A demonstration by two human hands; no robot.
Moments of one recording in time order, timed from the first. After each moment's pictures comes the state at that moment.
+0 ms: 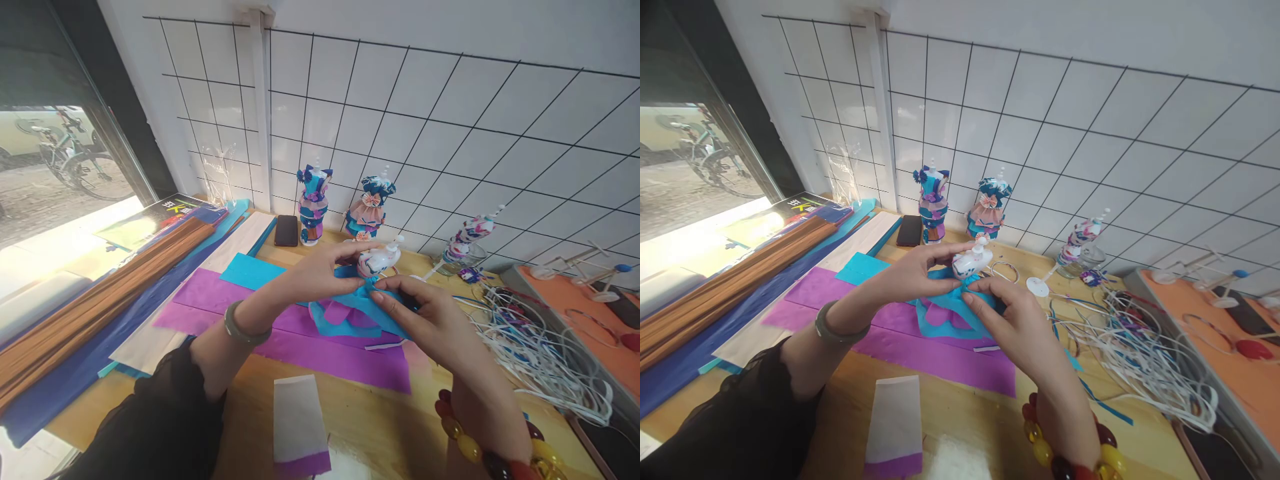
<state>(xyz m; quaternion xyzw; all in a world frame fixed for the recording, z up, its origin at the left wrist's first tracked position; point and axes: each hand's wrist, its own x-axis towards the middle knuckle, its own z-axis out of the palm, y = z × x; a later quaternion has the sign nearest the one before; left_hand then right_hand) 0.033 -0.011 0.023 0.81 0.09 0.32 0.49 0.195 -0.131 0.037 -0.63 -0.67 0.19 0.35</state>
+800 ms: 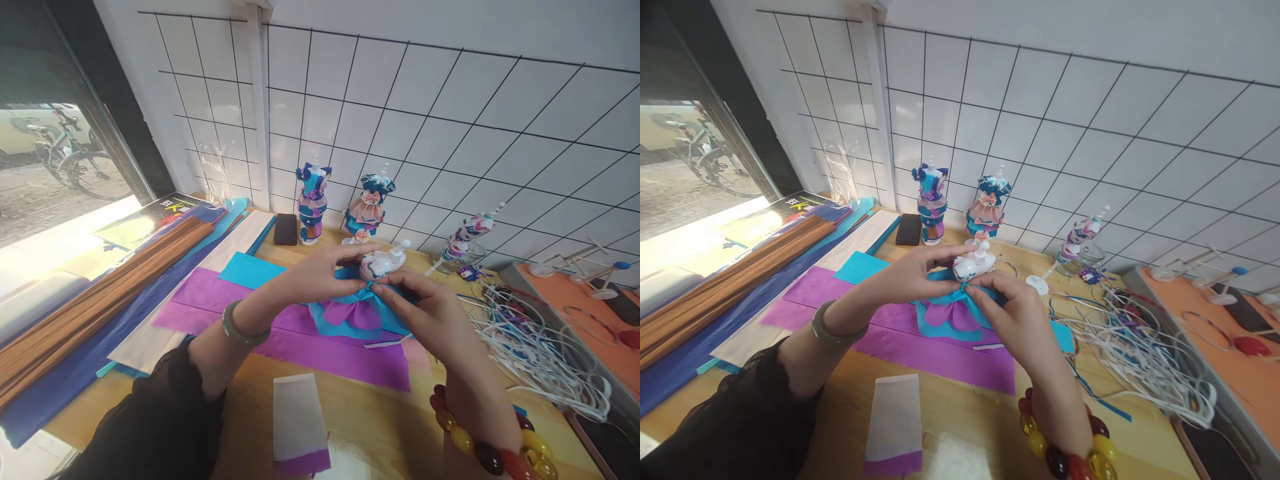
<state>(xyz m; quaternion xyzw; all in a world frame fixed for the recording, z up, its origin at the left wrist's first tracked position) 0.031 -0.013 0.025 0.82 0.08 0.31 0.47 0.199 -0.123 0.029 -0.63 -0.65 0.16 0.39</state>
